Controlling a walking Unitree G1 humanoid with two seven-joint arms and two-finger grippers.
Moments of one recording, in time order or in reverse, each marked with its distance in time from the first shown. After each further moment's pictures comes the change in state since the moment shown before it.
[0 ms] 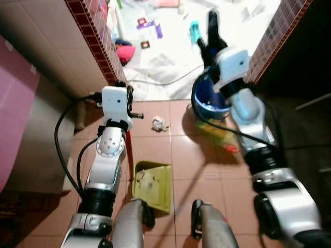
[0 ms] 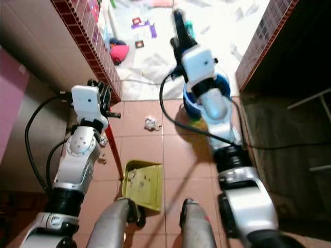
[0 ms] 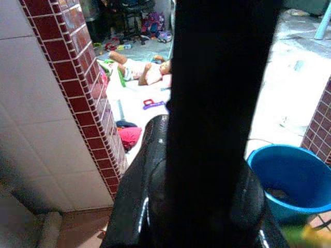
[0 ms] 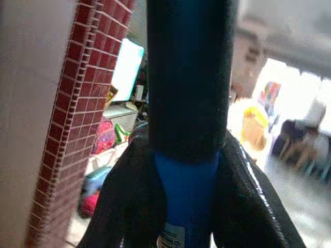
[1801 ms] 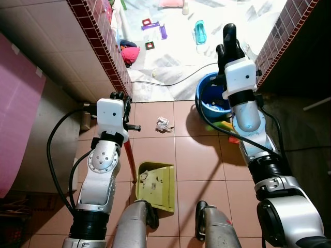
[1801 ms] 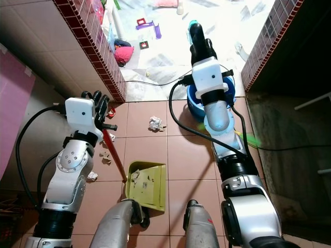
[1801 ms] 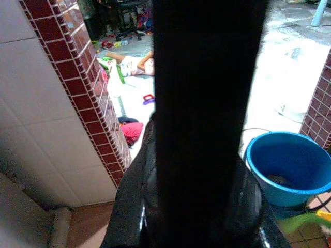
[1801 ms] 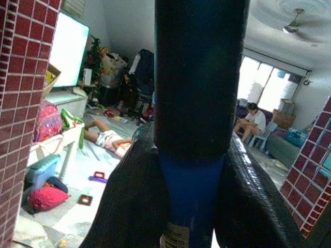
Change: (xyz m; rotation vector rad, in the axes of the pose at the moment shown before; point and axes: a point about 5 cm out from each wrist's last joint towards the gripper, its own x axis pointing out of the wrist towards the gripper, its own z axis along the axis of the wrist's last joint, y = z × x) left arm -0.032 0.007 0.002 0.018 0.018 -0.033; right arm -0.026 -0.007 -0.024 -0.099 0.085 -0.249
